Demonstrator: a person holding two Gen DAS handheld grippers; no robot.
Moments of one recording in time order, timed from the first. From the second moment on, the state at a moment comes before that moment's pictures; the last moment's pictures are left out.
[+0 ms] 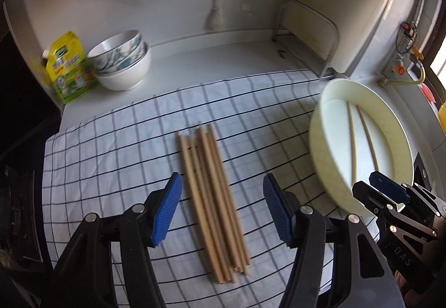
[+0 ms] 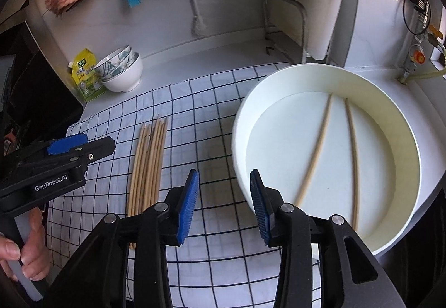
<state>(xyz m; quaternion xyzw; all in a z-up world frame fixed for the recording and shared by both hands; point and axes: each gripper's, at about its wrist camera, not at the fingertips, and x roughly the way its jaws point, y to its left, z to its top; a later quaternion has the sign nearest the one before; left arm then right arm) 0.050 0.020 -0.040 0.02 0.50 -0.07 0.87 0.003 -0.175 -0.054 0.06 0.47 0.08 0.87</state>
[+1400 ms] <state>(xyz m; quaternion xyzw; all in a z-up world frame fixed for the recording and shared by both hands) 0.032 0.103 -0.142 -0.02 0.55 -0.04 0.84 0.024 -0.067 -0.163 0.00 0.53 0.11 0.84</state>
